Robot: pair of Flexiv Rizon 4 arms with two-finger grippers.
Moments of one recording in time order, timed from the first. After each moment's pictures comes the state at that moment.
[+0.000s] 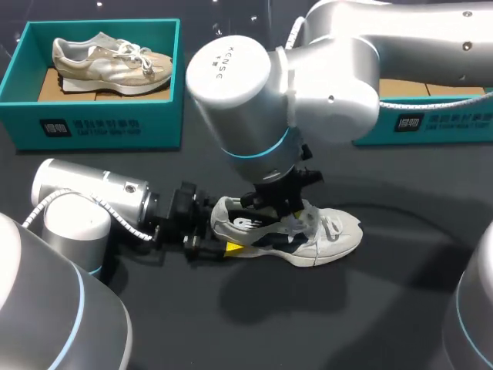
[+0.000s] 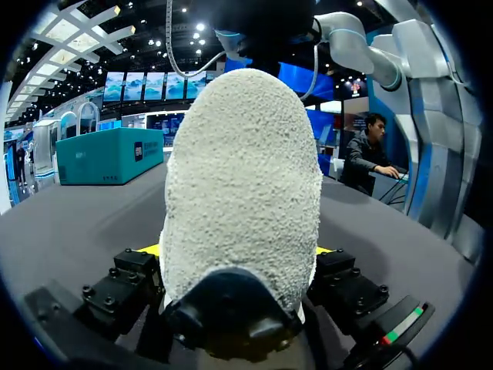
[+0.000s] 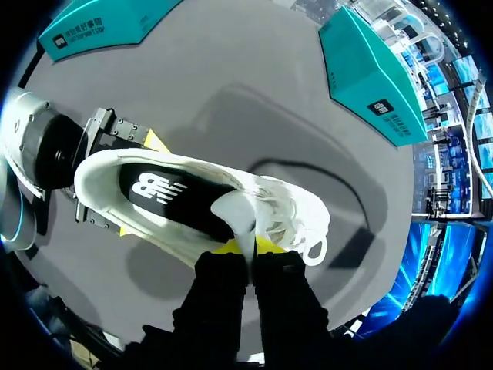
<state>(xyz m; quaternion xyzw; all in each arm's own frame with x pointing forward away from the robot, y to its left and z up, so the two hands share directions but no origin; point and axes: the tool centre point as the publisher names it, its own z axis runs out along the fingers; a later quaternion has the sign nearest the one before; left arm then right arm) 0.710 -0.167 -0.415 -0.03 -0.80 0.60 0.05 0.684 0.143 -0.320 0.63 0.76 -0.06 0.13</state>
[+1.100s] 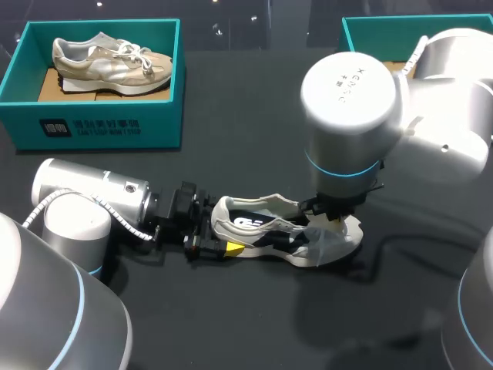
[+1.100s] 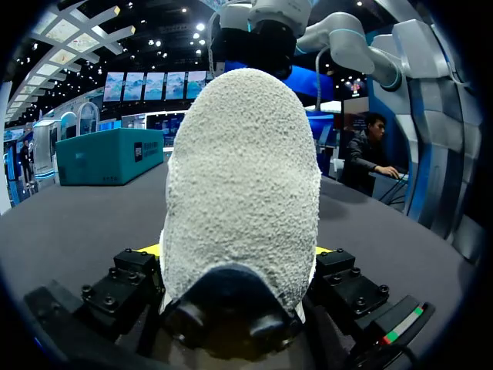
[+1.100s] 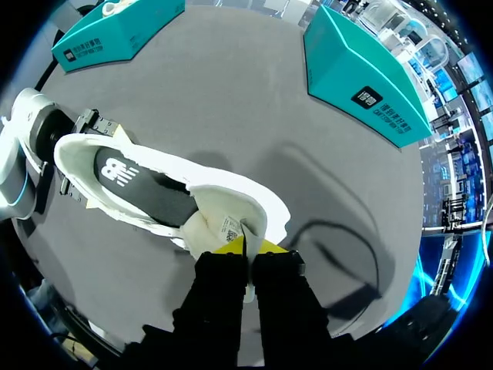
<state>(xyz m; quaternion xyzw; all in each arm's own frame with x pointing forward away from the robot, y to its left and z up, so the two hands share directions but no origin) 0.710 -0.167 -0.414 -0.03 -0.80 0.60 0.05 0.678 0.061 -0.321 0.62 0.77 0.01 0.13</state>
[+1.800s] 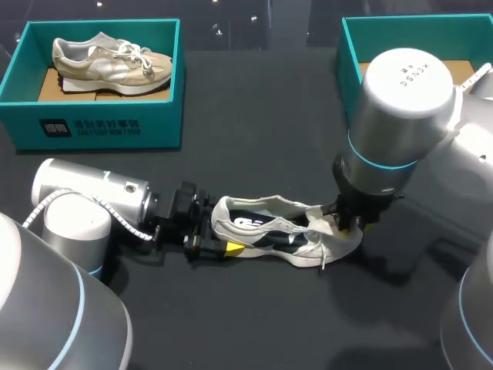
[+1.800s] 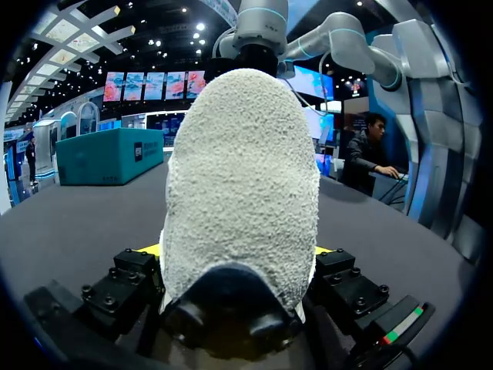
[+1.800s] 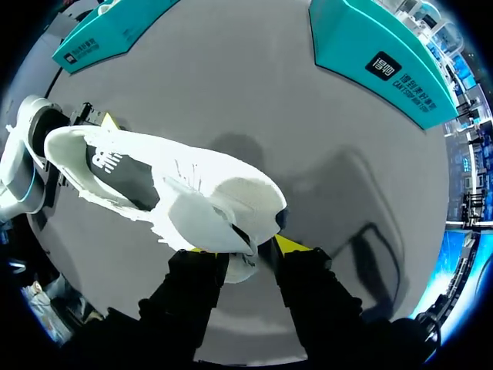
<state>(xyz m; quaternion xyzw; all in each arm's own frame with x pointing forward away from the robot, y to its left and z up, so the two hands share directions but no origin) 0.710 -0.167 -0.414 -0.03 -0.80 0.60 0.05 0.672 0.032 -0.352 0.63 0.77 0.03 0.05</state>
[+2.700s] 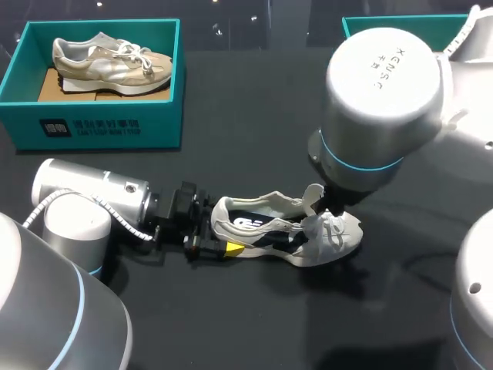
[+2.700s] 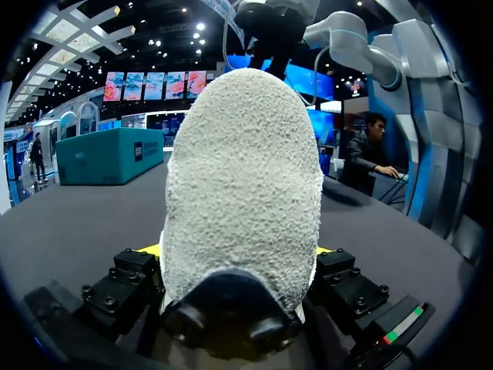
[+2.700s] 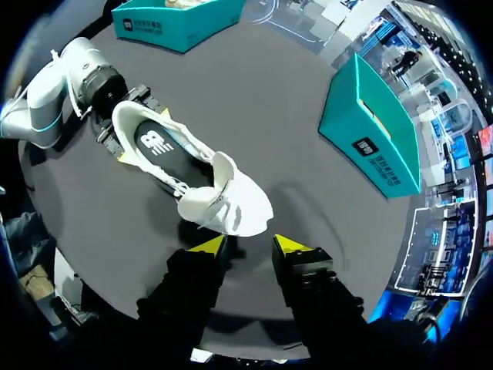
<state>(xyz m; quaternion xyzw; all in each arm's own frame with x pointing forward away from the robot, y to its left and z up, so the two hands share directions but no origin) 0.710 -0.167 -0.415 -0.03 -0.80 0.60 0.05 0.659 0.059 -0.252 0.47 0.87 0.02 0.16</state>
